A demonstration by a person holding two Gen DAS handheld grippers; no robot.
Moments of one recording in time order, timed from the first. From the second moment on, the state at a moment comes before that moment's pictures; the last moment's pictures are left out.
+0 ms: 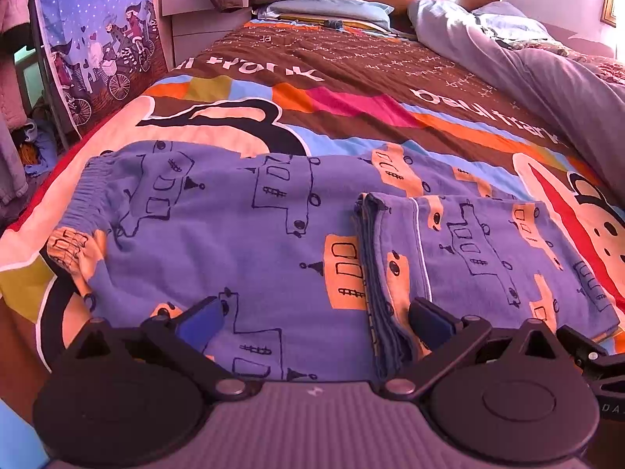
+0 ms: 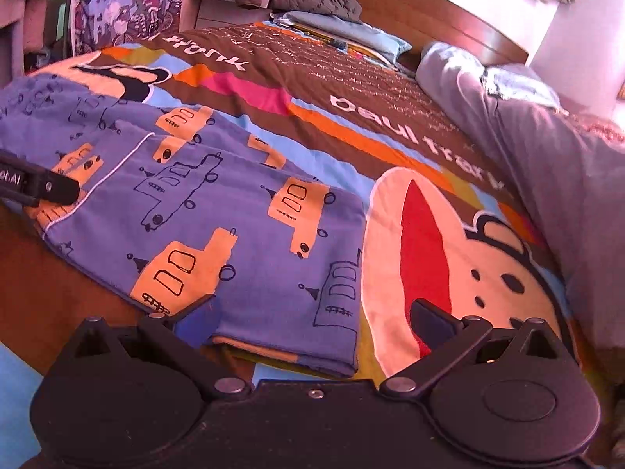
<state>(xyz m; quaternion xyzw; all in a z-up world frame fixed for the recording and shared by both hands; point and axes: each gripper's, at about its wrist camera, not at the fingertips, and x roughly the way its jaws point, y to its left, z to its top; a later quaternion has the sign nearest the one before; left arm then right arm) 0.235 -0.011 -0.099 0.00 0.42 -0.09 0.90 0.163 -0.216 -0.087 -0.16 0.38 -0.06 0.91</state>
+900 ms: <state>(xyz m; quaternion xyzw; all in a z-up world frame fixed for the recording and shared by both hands) 0.196 0.151 -0.093 -0.31 0.35 -0.12 0.88 0.168 -0.195 -0.046 -0.02 0.34 -0.03 0.94</state>
